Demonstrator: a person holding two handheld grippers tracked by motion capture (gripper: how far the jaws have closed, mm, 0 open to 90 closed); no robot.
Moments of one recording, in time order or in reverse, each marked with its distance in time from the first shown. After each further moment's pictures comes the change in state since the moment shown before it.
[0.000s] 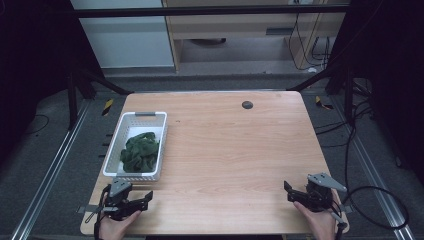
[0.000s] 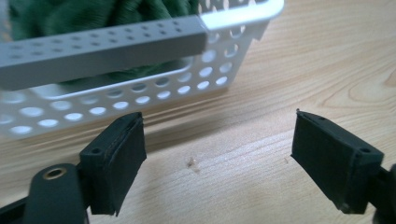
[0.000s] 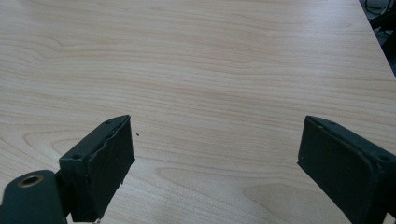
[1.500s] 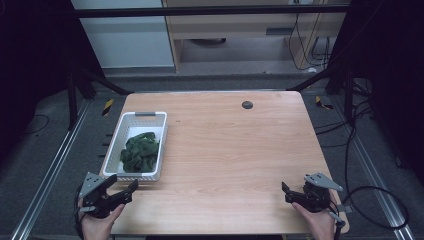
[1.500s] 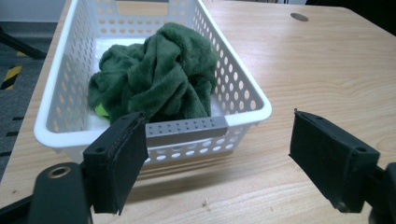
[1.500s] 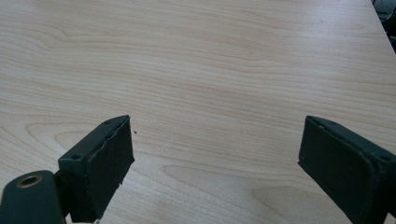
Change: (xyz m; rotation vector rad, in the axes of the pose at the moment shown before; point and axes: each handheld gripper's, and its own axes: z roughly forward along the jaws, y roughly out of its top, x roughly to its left) left arm 0.012 0.027 -0.047 -0.196 0.015 -0.099; right arm 0.004 -0.001 0.004 0.010 0.006 -0.048
